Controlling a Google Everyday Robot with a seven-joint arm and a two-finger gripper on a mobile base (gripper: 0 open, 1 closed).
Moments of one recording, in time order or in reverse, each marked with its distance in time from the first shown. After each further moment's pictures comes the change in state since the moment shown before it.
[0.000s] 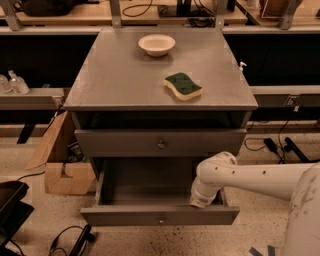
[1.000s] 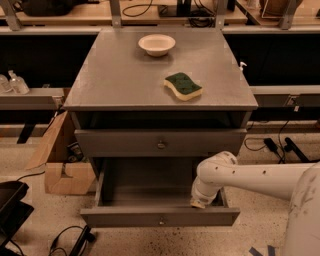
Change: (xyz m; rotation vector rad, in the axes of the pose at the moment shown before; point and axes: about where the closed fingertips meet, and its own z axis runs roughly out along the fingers) arm 0.000 0.000 0.000 0.000 0.000 0.000
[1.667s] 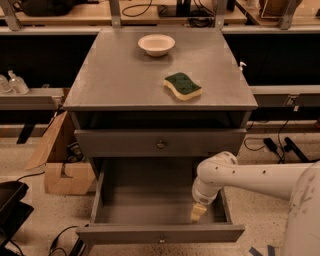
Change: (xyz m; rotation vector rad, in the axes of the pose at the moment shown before) arm -0.001 -0.002 0.000 0.000 0.000 0.000
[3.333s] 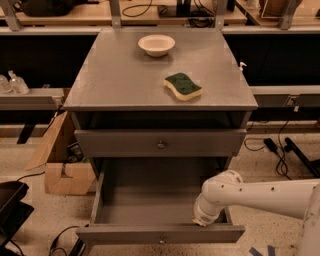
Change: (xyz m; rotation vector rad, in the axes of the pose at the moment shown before) arm 0.019 0.068 0.030 -0.079 -0.032 0.103
